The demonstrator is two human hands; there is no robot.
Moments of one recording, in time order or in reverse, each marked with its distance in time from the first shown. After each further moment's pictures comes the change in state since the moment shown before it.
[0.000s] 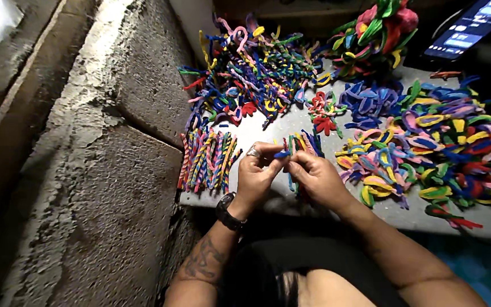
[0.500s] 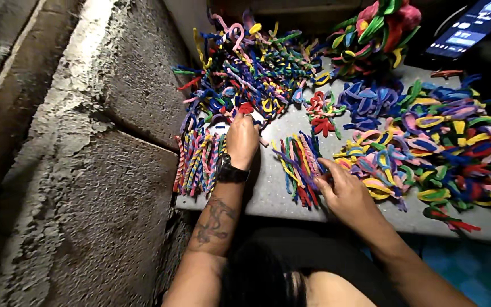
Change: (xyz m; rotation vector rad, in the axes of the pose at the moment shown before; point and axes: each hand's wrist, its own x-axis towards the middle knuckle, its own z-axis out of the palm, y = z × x) left_hand 0.097 -0.033 -0.014 1.163 -0.104 -0.422; right_hand -0.045 0.027 -0.032 -0.721 0.158 0.019
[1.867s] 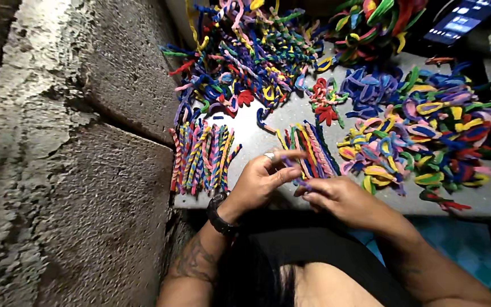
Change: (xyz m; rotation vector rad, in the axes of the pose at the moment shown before) left_hand -0.102 -0.023 -0.017 -1.217 -0.452 0.376; right_hand 0.006 -0.033 -0.019 0.366 -0.530 -0.087
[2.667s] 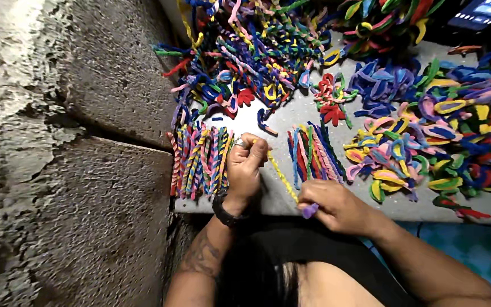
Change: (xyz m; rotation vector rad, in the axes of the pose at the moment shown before) left_hand 0.019 -0.018 -0.007 -0.082 0.417 0.226; right_hand 0.023 0.022 0.018 -0.084 0.170 -0.553
